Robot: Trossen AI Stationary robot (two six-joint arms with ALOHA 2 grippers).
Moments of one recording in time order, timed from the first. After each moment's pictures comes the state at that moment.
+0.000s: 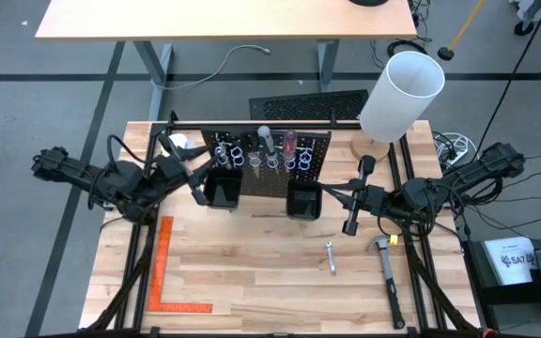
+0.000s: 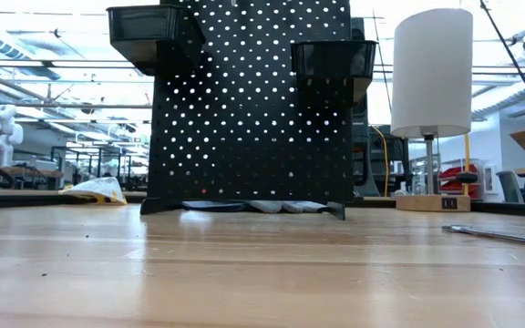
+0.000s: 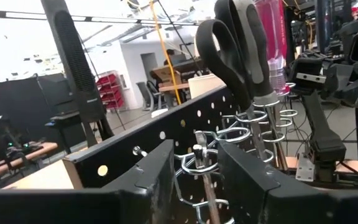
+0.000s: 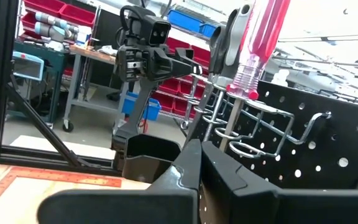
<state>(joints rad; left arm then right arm) -0.33 0.89 0.87 0.25 -0.86 0.42 0.41 1.00 0.79 0.40 0.65 -0.37</state>
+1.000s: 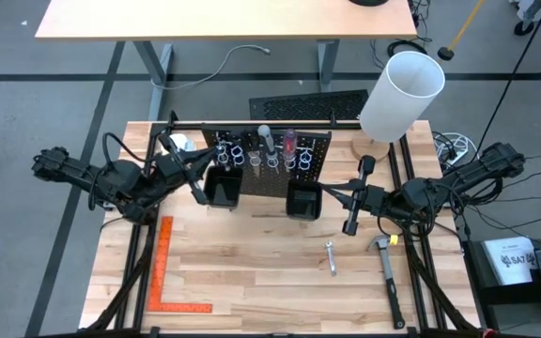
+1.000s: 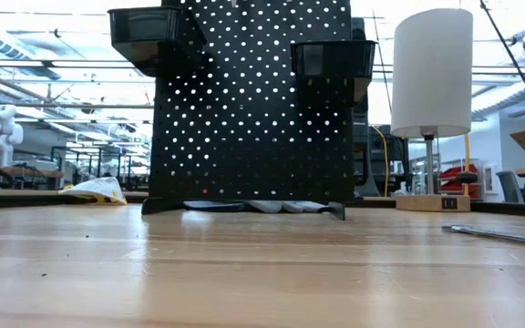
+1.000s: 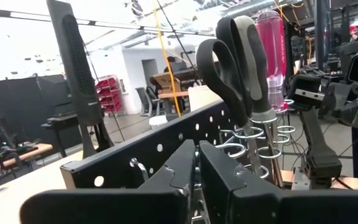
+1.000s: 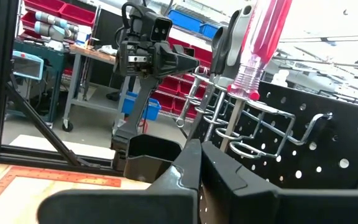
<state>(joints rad) -0.33 0.90 0.87 0.33 -0.85 0.42 0.41 1.00 0.79 0.40 0.65 -0.38</state>
